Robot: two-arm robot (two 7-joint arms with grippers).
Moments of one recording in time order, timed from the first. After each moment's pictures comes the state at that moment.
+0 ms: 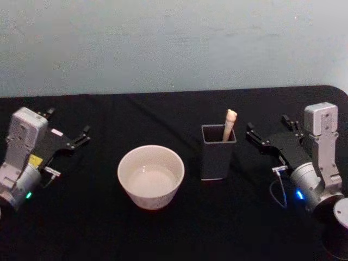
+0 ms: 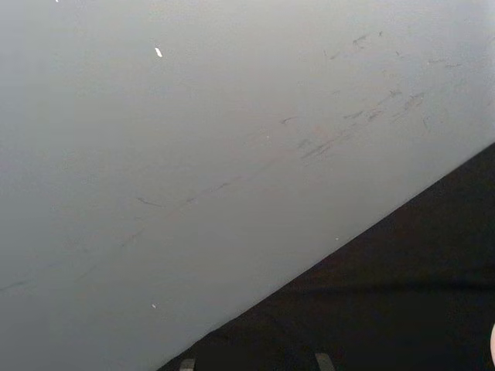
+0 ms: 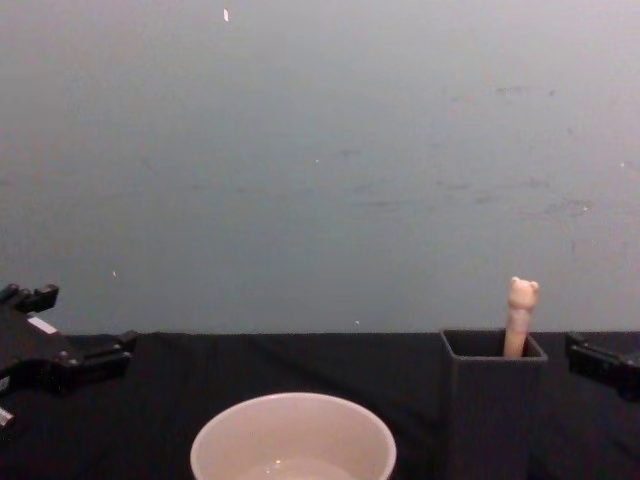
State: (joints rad) left arm -0.20 0.60 0.45 -1.41 -0.25 -0.12 0.03; right arm 0.08 0.26 -0.21 -1.48 0.19 0.00 0.02
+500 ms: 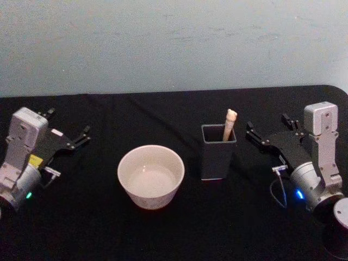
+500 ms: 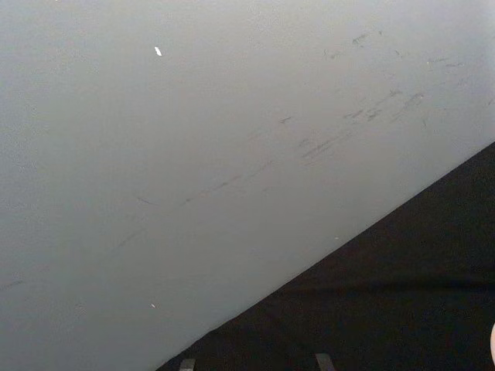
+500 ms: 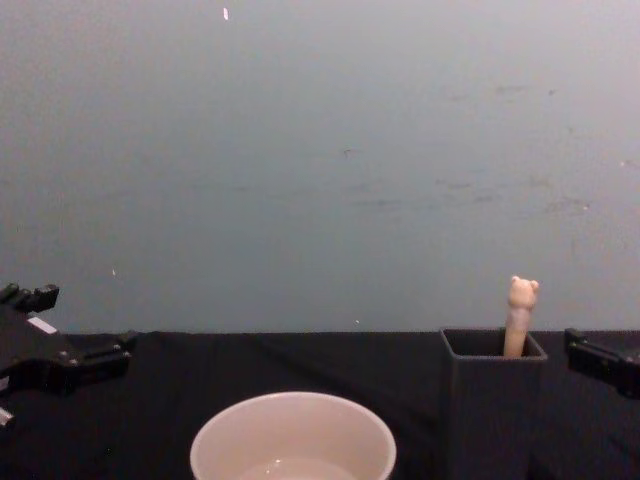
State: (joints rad) left arm -0.20 0.60 0.45 -1.41 -0.25 -0.12 0.03; right arm 0.08 0.27 -0.21 -1.49 0.19 0.00 0.02
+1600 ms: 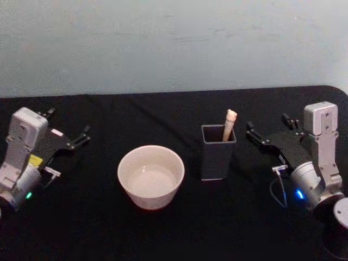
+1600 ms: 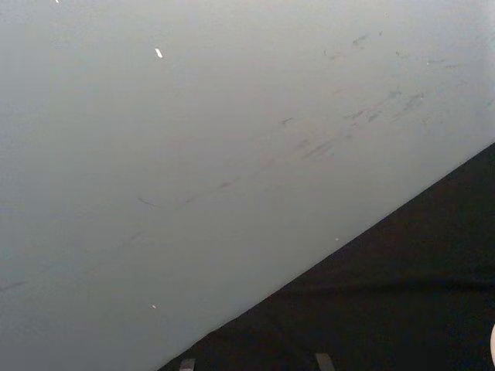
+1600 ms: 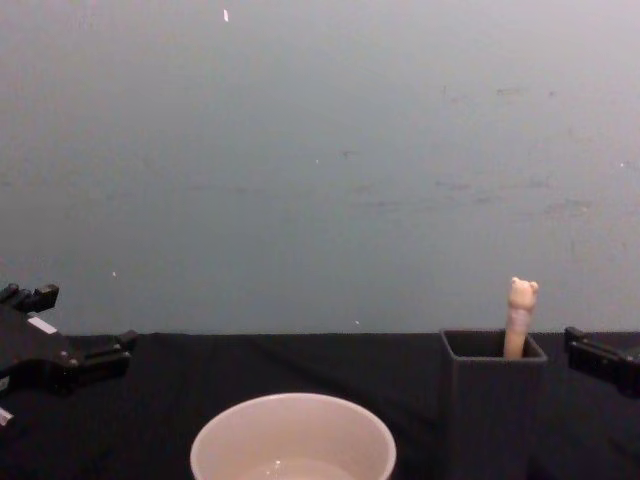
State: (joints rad) left arm -0.20 0.60 0.45 -1.41 -0.25 -0.12 0.03; right arm 0.07 0.27 -0.21 -1.49 0.19 0.00 0.02
